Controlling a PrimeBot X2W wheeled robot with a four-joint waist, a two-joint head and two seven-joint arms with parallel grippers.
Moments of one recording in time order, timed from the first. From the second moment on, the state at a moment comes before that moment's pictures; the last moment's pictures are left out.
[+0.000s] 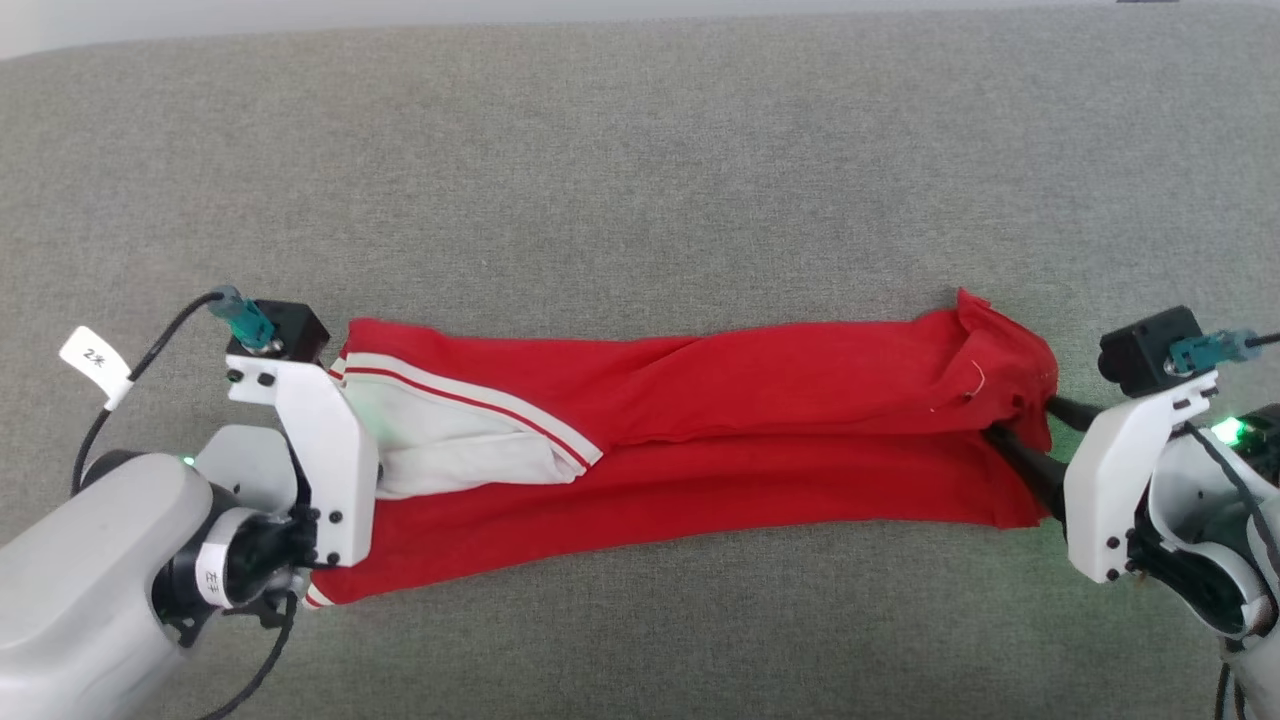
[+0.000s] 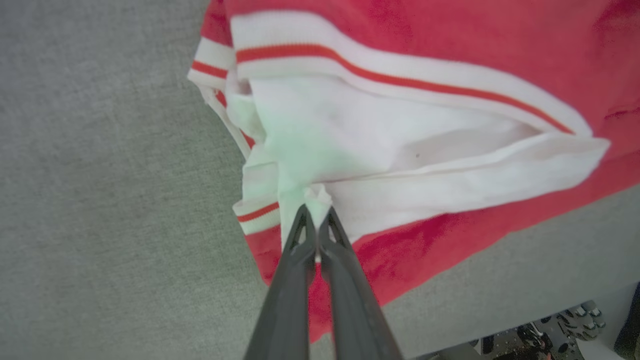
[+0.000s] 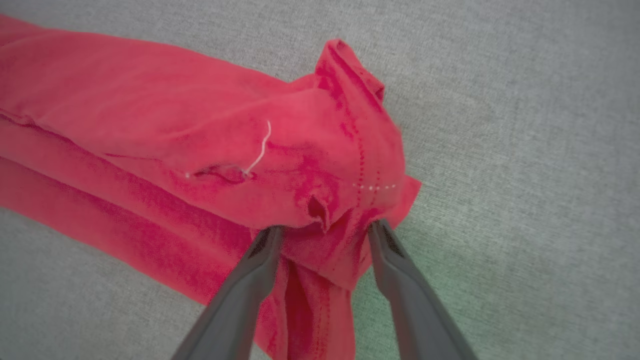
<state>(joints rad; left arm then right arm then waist) -0.70 0.83 -0.95 0.04 -1.17 0.38 0.71 -0.34 -0.52 0.29 0.13 0.61 0.13 0.58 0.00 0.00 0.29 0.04</state>
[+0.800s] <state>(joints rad) -0.48 0.87 -0.76 0.01 -1.05 0.29 -0.04 -0.18 -0.44 0.00 -0.10 0.57 0.13 0.69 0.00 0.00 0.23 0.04</state>
